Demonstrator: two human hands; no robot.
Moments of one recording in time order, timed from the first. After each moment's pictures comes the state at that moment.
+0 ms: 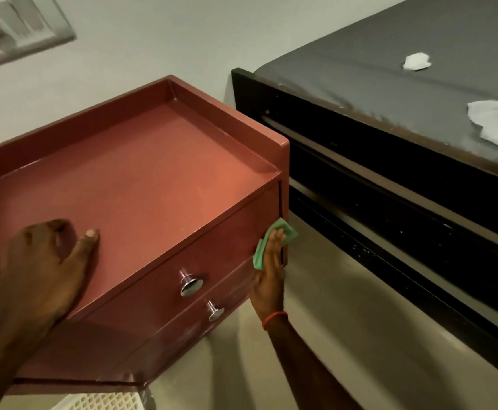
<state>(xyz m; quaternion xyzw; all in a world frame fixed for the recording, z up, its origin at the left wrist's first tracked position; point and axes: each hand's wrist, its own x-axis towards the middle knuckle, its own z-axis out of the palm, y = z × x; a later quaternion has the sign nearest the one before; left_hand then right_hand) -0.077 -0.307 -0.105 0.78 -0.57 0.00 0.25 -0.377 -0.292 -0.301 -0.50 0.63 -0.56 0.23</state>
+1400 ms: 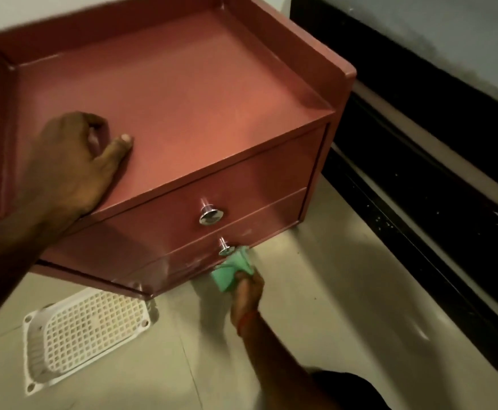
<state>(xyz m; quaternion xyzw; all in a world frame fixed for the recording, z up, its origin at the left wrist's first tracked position) -0.114 -0.289 -0.071 0.75 -0.63 -0.01 0.21 -0.294 -0.207 -0.360 -0.03 0.51 -0.56 0.65</state>
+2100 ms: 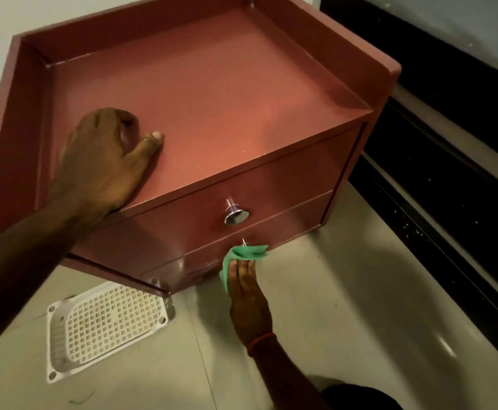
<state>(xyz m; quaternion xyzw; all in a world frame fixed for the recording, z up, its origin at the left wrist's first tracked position) -0.117 -0.285 -0.068 0.75 -0.63 0.00 0.19 -0.294 -0.169 -0.365 -0.76 0.57 -0.23 0.22</state>
